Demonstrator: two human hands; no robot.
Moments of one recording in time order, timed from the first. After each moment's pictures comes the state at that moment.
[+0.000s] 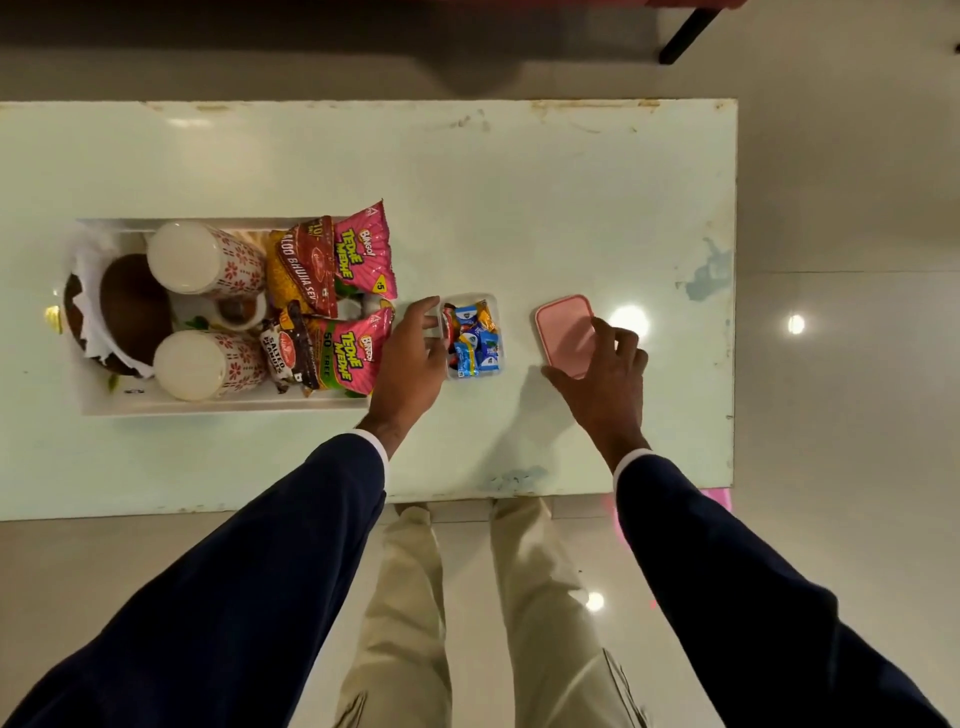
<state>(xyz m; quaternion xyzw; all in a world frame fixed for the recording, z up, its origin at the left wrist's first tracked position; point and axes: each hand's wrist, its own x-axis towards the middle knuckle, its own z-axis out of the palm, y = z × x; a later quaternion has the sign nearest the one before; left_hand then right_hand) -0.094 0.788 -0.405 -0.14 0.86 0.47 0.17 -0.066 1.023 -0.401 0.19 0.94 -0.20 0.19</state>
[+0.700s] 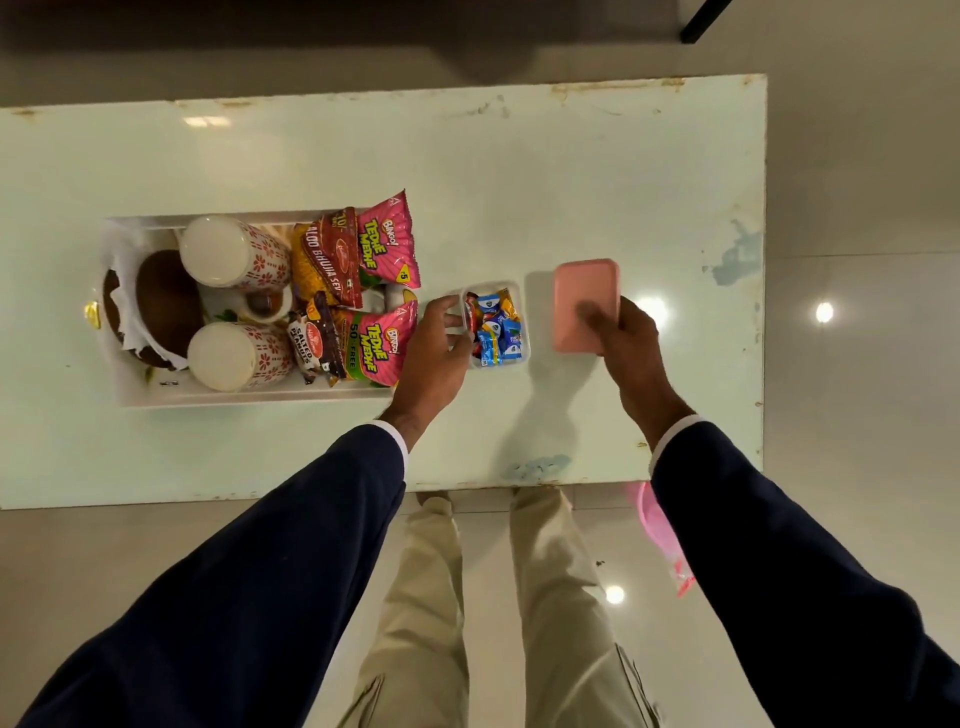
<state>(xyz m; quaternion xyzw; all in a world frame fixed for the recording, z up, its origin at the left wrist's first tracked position) -0.090 0.786 -0.400 -0.19 0.79 0.54 0.22 -0.097 1.016 -0.392 0.33 0.74 -0.56 0.20</state>
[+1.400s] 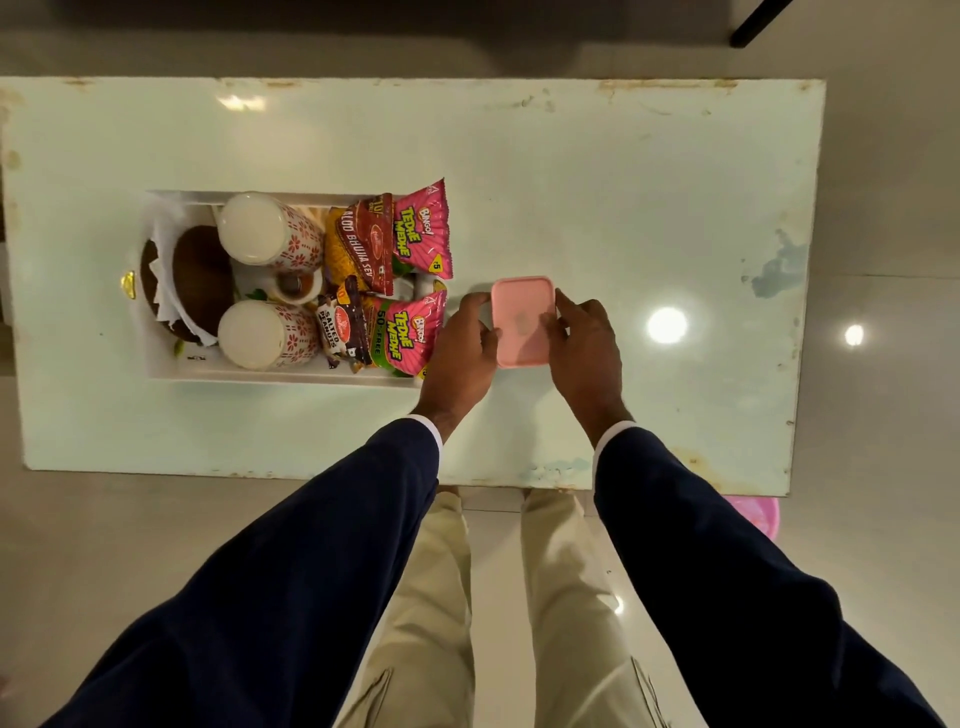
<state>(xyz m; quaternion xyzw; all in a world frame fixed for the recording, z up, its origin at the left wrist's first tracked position) -0.085 0.788 -0.404 -0.11 0.88 0.42 0.18 -0.092 0.942 -0.404 0.16 0.91 -0.34 0.18</state>
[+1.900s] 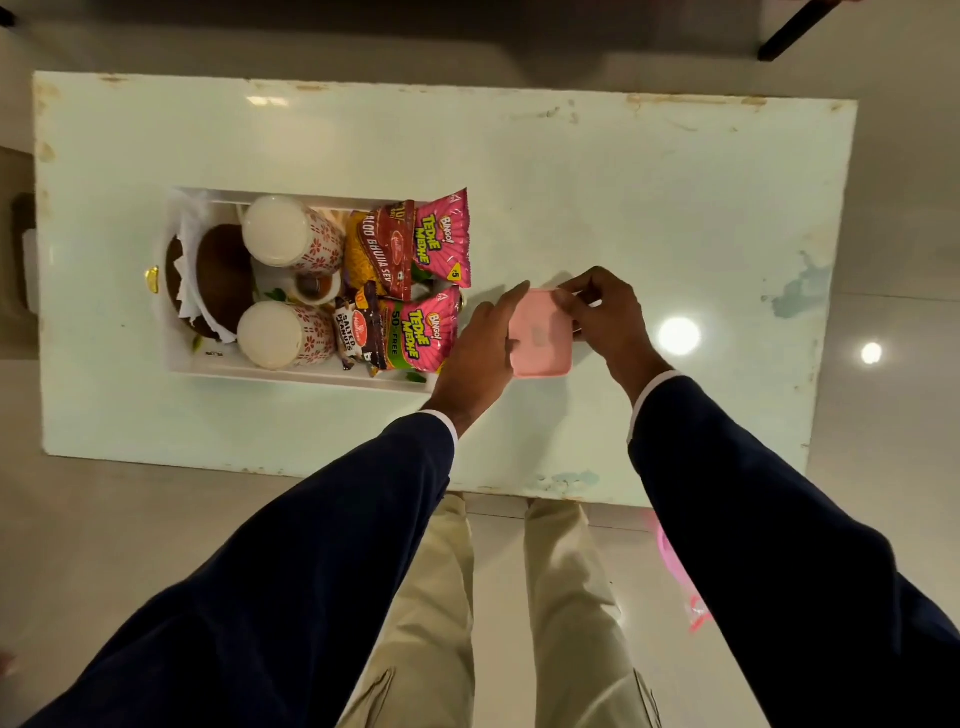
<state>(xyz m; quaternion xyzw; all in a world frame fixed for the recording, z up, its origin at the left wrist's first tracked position) -0.093 0.785 -0.403 -0.03 0.89 0.40 0.20 -0.153 0.956 -0.409 0.23 0.79 -0.51 0.26</state>
